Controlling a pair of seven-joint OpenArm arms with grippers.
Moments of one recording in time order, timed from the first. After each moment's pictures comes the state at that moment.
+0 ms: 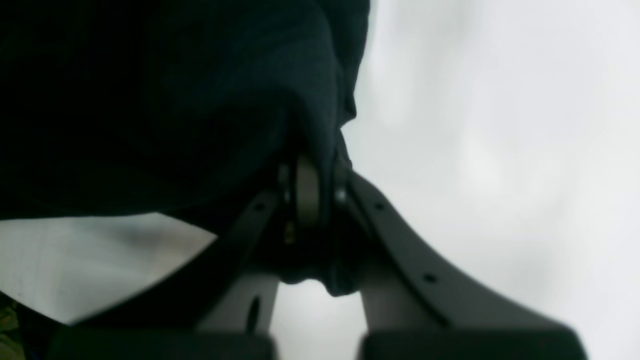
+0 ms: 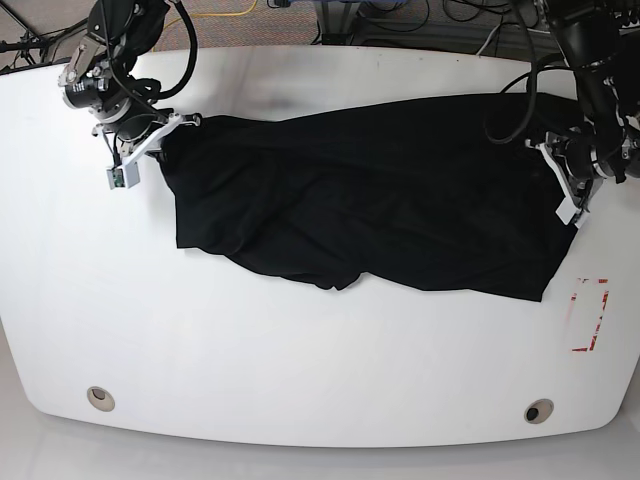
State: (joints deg) left arm -0.4 -21.2 -28.9 85.4 -41.1 -42.8 82.9; right arm -14.5 1.1 34.7 109.5 30.1 33.6 -68.6
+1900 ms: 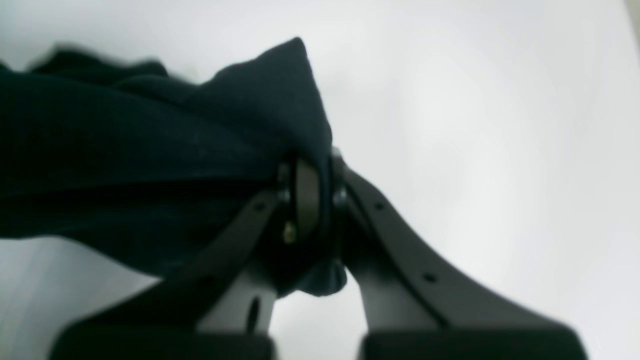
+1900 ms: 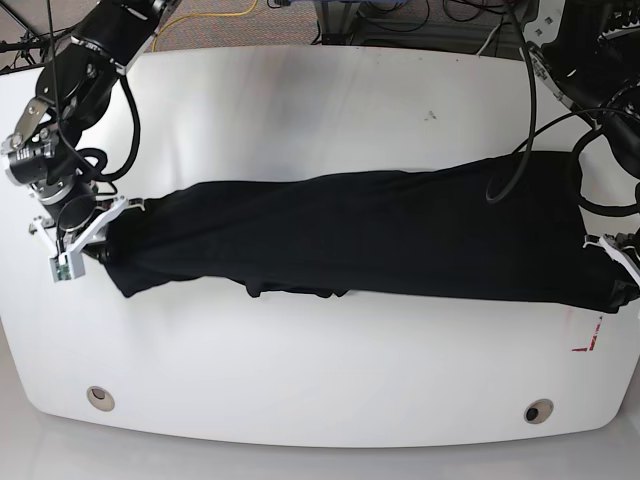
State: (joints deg) left arm -19.3 -20.3 -38.2 110.7 -33.5 -42.8 83.6; right arm 4.5 13.8 34.6 109.6 30.8 35.6 -68.5
